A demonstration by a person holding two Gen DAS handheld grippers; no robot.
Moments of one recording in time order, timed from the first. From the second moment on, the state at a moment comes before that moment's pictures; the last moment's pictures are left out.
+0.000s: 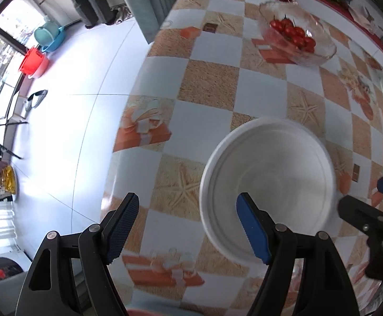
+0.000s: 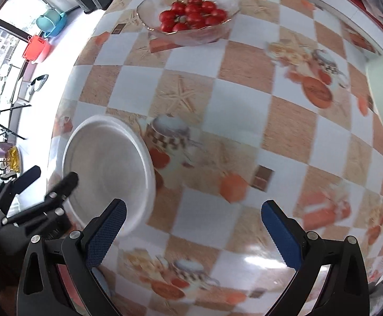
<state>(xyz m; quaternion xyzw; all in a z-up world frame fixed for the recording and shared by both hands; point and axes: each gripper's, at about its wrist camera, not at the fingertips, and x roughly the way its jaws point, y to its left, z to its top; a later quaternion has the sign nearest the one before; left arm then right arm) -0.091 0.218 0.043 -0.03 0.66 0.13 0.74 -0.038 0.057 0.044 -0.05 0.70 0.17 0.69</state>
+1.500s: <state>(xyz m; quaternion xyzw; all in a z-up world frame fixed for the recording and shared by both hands) -0.129 0.001 -0.001 0.03 0.71 -0.07 0.70 -0.129 -0.087 -0.003 0.03 0.77 0.11 0.63</state>
